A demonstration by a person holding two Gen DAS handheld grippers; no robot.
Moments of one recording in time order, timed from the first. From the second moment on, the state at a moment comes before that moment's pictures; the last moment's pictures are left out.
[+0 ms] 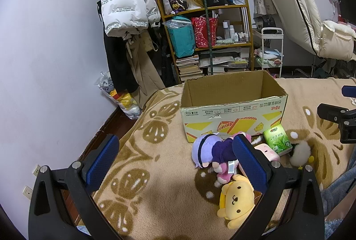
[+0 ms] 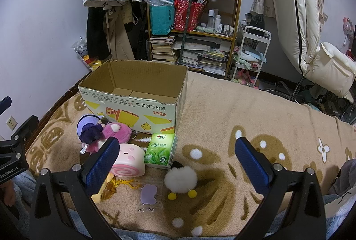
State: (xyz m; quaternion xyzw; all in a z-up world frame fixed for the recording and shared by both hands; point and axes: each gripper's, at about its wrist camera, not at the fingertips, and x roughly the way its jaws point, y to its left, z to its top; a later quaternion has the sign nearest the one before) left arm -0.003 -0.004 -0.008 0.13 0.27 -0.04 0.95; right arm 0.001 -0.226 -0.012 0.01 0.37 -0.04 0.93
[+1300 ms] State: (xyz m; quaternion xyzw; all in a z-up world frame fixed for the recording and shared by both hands) left arm 0.019 -0.028 -0.046 0.15 0.37 -0.08 0.91; right arm 0.022 -0.246 -0.052 0.07 0.48 -0.03 0.87
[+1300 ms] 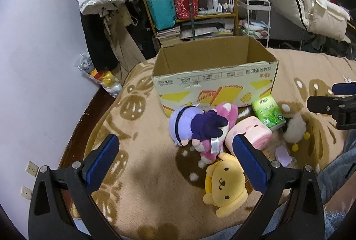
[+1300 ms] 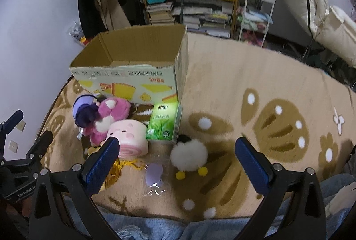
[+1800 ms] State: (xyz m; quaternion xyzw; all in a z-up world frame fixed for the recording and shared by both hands) left arm 0.038 -0.046 -0.085 0.16 0.44 -0.11 0.87; right arm 0.039 -0.244 -0.099 0.10 0.59 -0.01 0.80
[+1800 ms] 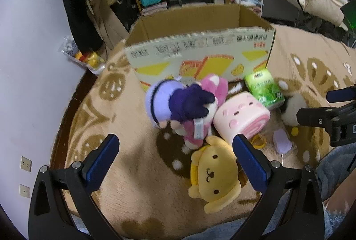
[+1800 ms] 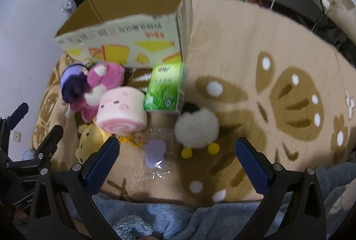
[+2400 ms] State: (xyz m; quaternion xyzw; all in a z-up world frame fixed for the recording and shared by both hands) left arm 0.043 -0.071 -0.137 0.19 0.52 -0.14 0.82; right arm 0.043 -0.233 -0.144 0.16 0.66 0.04 0.73
